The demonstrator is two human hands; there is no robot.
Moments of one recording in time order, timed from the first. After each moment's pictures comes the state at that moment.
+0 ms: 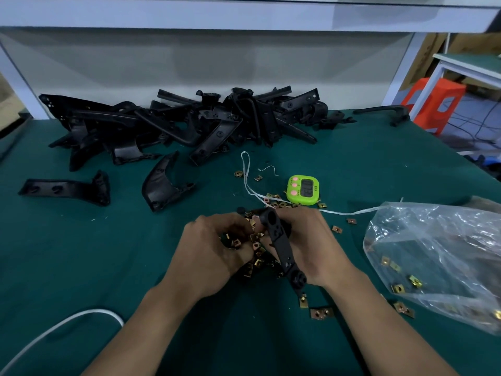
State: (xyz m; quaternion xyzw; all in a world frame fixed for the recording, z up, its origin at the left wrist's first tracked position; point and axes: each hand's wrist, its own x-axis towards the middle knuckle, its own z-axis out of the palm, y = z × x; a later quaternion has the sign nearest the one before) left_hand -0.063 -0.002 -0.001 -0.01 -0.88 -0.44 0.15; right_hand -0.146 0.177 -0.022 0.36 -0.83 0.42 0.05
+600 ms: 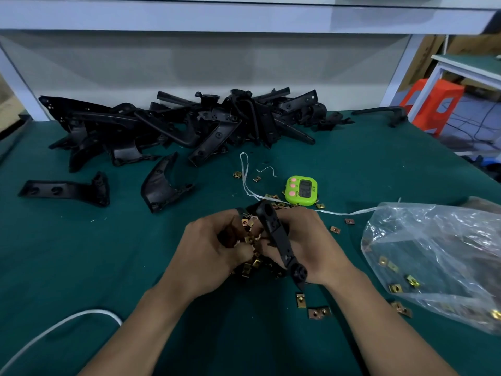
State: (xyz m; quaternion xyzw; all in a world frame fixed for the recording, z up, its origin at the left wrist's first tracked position) left_hand -0.066 -0.003 -0.003 -0.02 -0.87 -0.48 0.12; right_hand -0.136 0.180 -0.004 0.38 -0.85 0.36 0.00
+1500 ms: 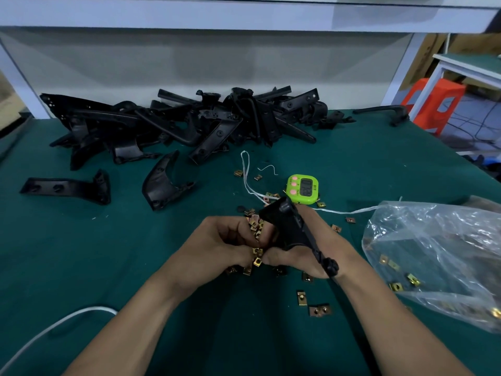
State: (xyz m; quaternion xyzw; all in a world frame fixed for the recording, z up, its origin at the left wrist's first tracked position) left_hand -0.067 -0.002 0.004 -0.06 -0.72 -0.69 -0.06; right_hand -0.136 0.183 0.003 0.31 -0.78 0.52 -0.13
